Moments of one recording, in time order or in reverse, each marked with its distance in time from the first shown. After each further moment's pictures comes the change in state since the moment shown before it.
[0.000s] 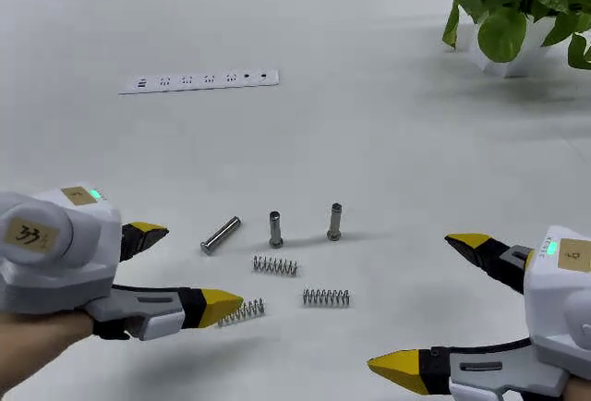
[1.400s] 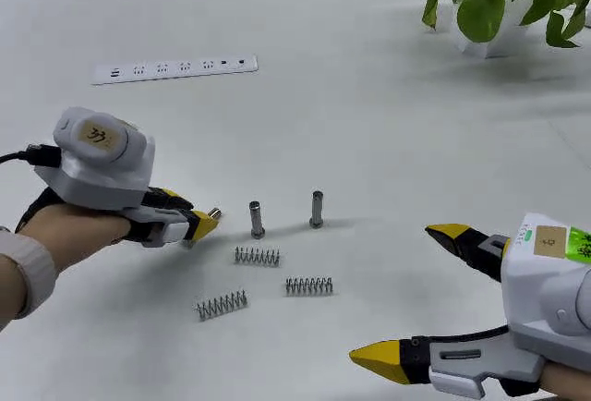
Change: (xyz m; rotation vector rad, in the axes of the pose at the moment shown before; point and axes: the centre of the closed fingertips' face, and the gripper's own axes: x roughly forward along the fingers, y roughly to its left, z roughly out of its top) left arm 0.059 0.045 0.015 -0.009 0.166 0.012; right arm 0.001 -0.002 -0.007 0.034 0.000 0.000
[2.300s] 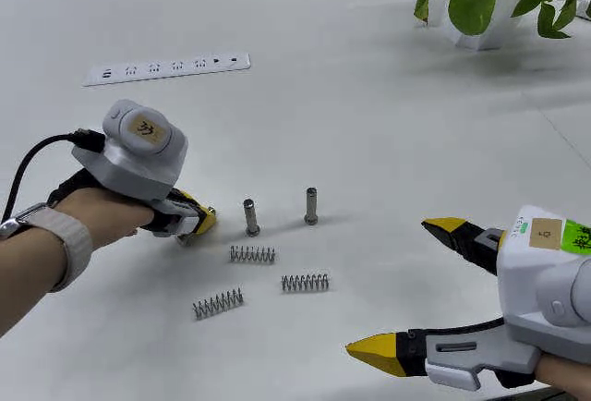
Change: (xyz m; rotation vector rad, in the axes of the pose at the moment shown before) left arm 0.023 0.004 -0.002 0.122 0.148 0.032; right arm -0.001 0.001 0.003 0.009 -0.012 -0.007
